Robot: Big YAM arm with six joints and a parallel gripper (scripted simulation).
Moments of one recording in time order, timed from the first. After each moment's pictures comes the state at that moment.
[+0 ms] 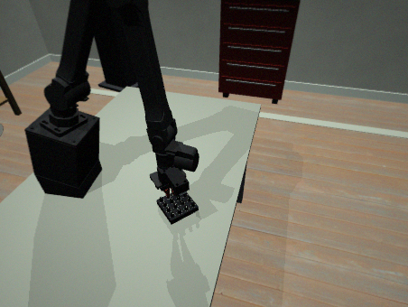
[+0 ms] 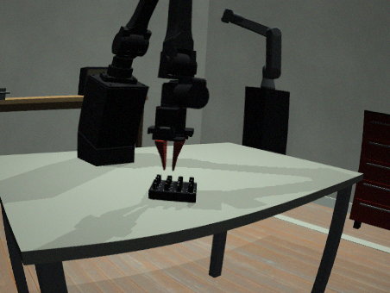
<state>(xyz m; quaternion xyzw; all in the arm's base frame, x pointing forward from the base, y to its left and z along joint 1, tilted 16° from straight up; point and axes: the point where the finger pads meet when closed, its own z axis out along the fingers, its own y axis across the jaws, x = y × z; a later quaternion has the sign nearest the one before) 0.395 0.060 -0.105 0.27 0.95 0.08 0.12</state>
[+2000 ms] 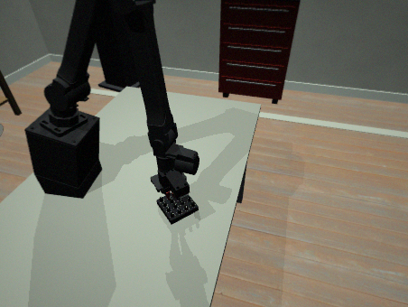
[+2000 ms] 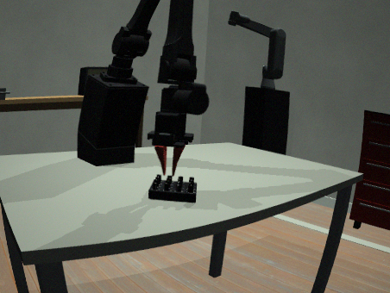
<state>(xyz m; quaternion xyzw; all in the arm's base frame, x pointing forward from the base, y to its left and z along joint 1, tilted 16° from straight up) 0.399 0.061 -0.117 0.27 0.95 0.08 0.12</state>
